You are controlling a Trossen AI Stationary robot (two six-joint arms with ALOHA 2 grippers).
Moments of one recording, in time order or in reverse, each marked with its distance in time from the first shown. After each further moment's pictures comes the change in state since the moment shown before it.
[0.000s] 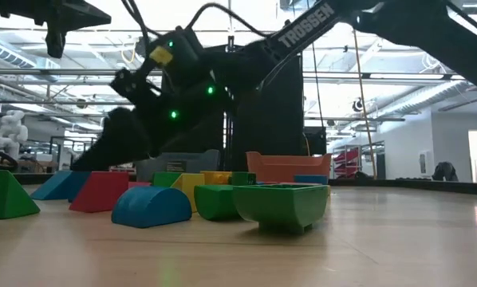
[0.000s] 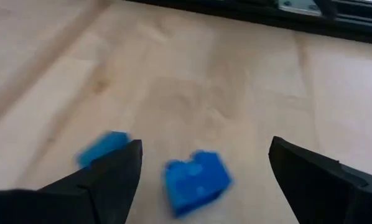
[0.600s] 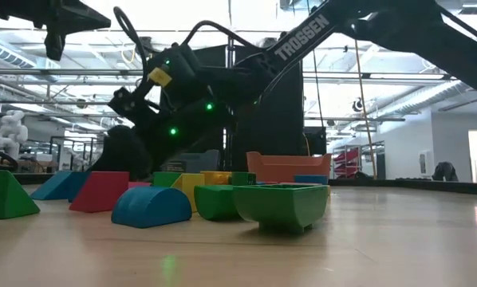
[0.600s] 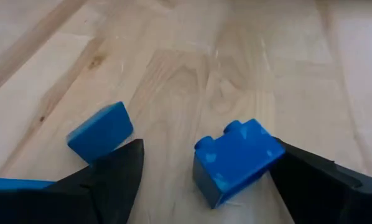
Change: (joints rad) left arm 0.000 0.001 0.000 -0.033 0.001 -0.024; right arm 0.001 0.049 0.007 -0.001 -0.039 0.047
